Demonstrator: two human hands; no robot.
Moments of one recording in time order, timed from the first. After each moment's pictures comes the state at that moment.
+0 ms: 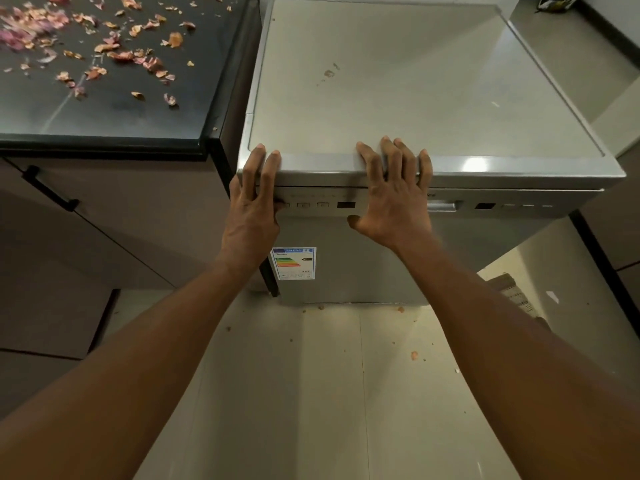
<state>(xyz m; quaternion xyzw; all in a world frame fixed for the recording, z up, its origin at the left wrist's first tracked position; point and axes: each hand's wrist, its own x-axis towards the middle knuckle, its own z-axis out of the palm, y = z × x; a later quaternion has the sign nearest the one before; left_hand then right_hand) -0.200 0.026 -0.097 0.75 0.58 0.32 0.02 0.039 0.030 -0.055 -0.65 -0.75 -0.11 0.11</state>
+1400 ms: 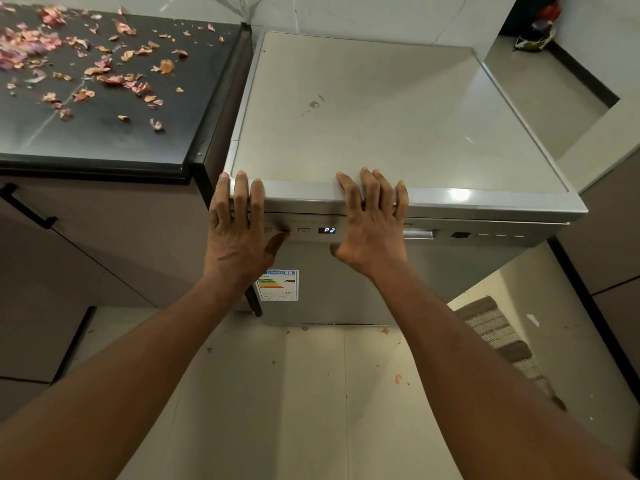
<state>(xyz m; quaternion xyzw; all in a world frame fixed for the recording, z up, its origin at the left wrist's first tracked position) -0.188 0.029 -0.094 0.74 0.62 0.18 -0.18 0.039 0.032 -0.059 -0.65 -0.75 -0.10 0.12</state>
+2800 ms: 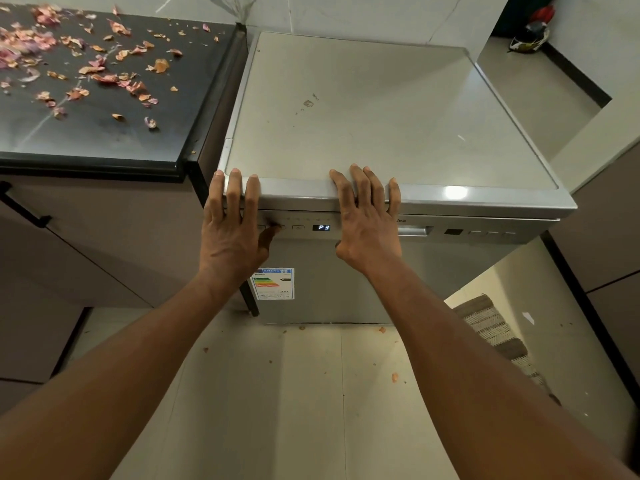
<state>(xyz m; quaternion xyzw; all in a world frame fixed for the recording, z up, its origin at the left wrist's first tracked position) -0.188 0.030 -0.095 0.74 0.62 0.19 -0.17 0.042 0.030 -0.056 -0.64 -0.76 -0.09 0.09</state>
